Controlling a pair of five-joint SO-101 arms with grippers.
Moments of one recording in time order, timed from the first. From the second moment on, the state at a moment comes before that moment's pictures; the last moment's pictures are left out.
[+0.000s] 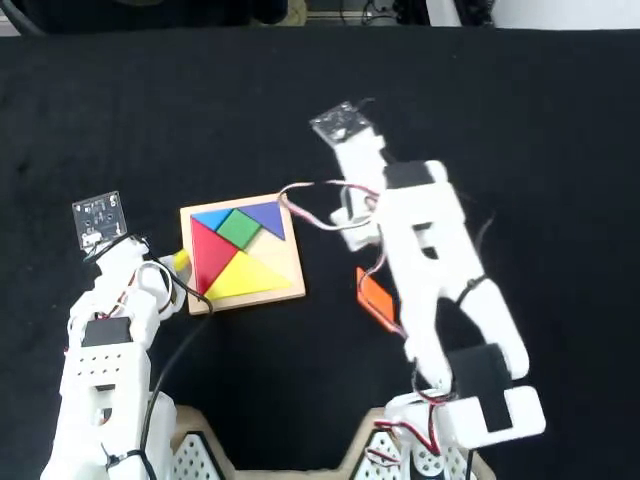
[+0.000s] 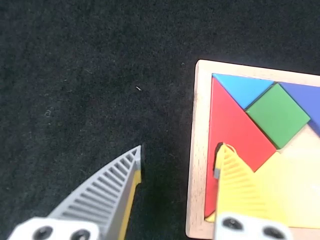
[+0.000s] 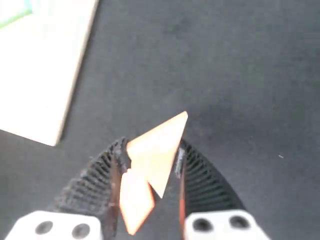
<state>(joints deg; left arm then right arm) -12.4 -55.0 80.7 32.0 8.9 -12.5 -4.3 21.8 66.7 18.9</state>
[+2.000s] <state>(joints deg) -22.3 -55.0 80.7 36.2 12.0 -34.7 24.0 0.8 64.0 -22.5</state>
